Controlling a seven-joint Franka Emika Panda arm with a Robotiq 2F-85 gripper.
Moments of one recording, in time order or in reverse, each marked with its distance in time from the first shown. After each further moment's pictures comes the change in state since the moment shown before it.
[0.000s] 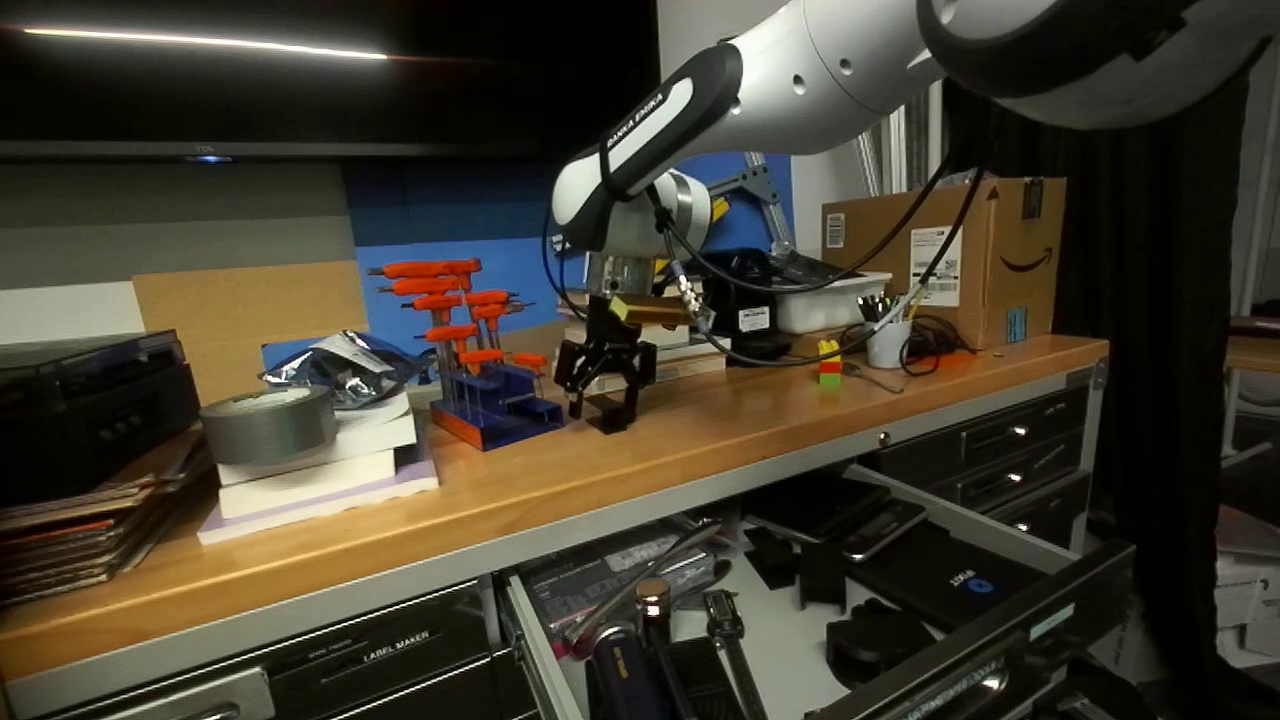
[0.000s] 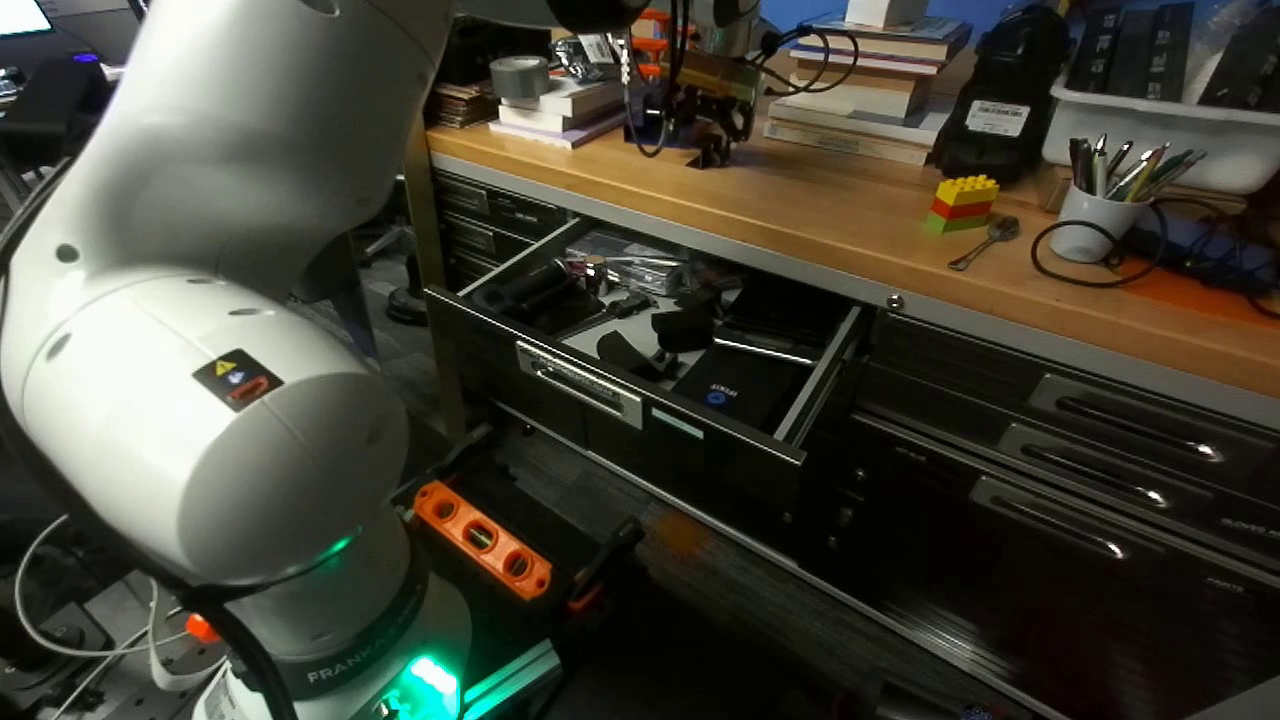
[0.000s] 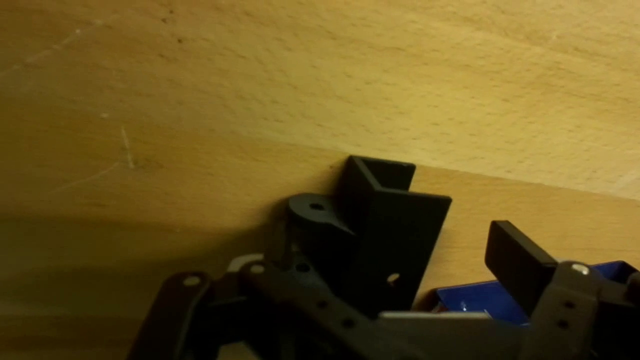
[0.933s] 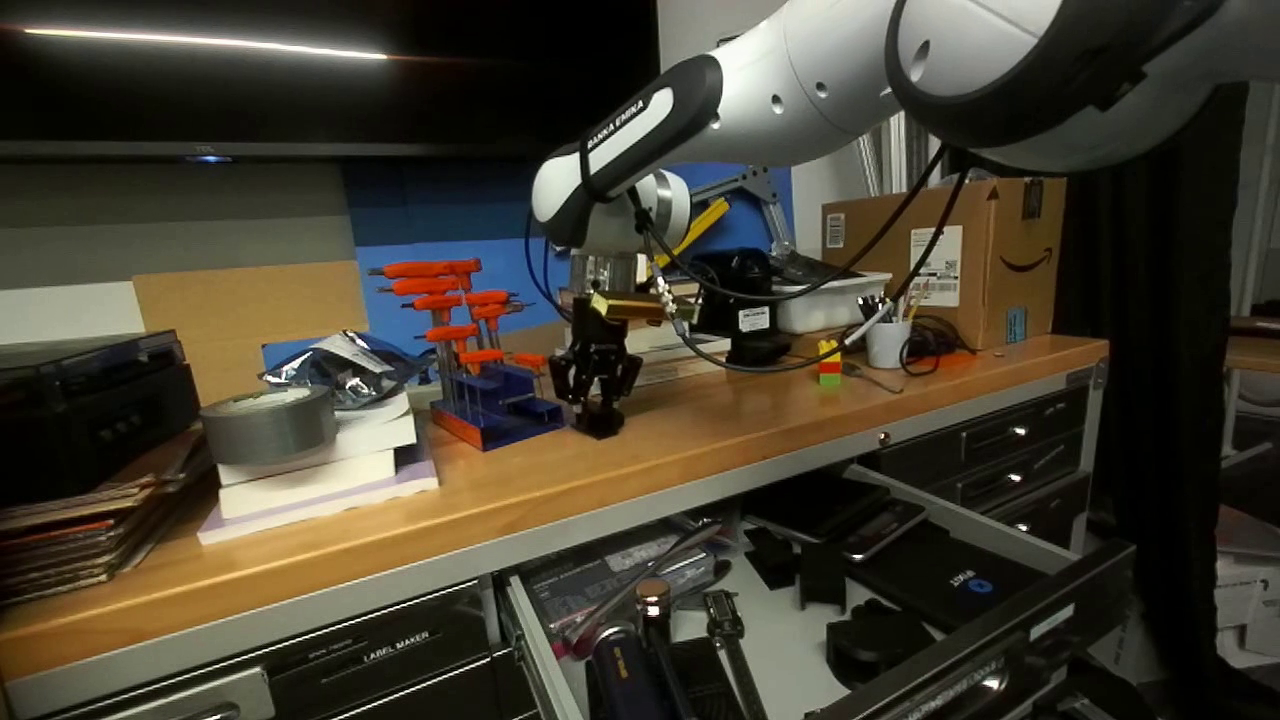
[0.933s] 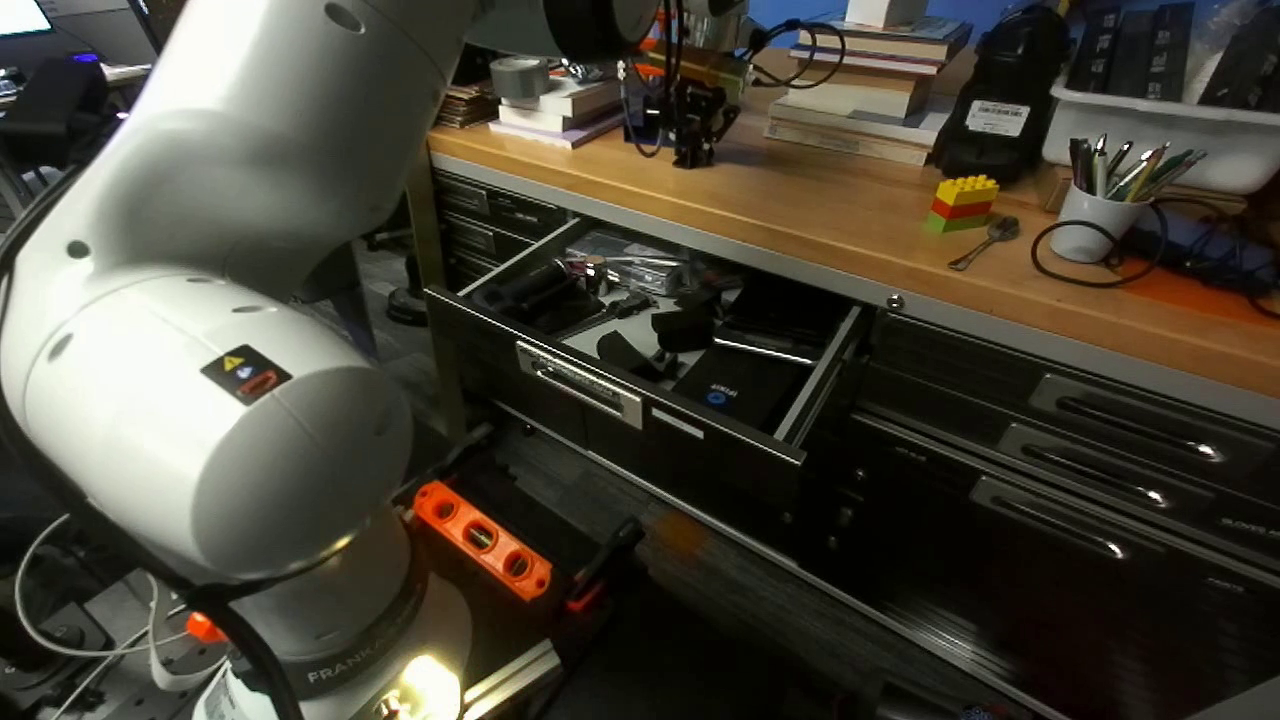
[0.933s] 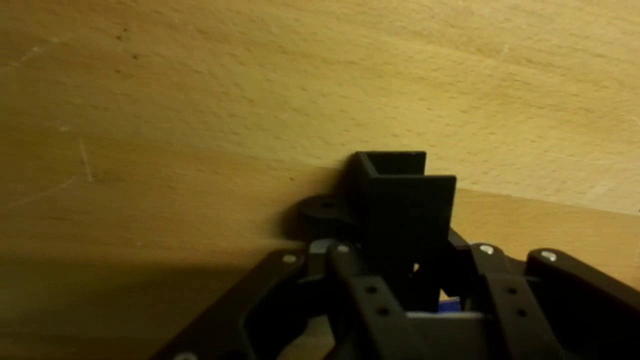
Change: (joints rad) arm 0.035 0.071 -0.005 0.145 -0.032 -0.145 0.063
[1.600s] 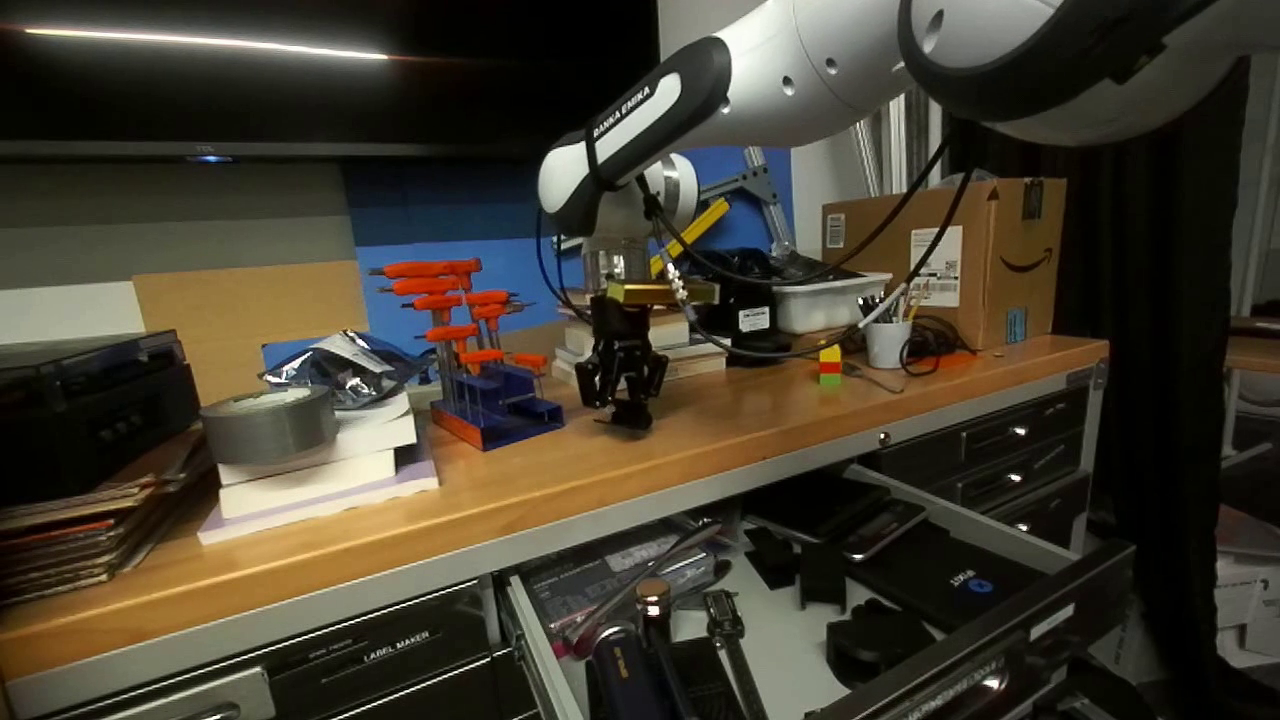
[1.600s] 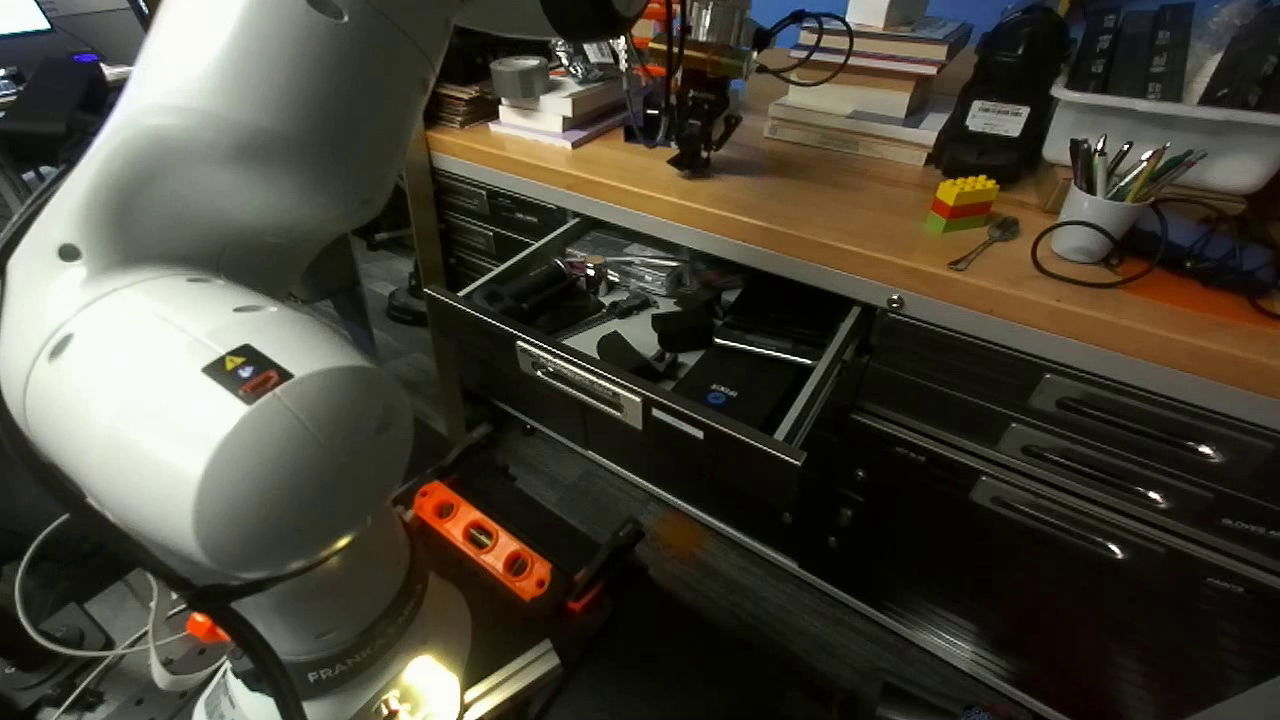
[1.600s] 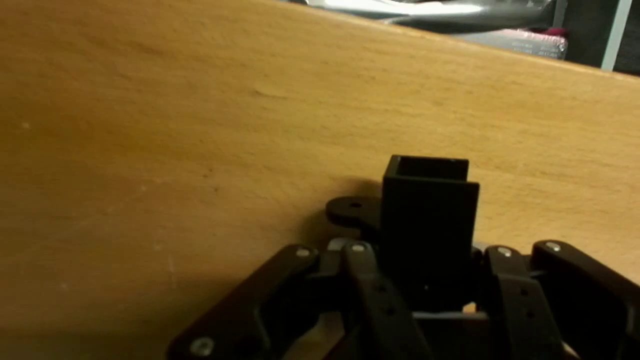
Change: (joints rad) arm 0.003 -0.053 -0.030 -0.042 -0.049 -0.174 0.044
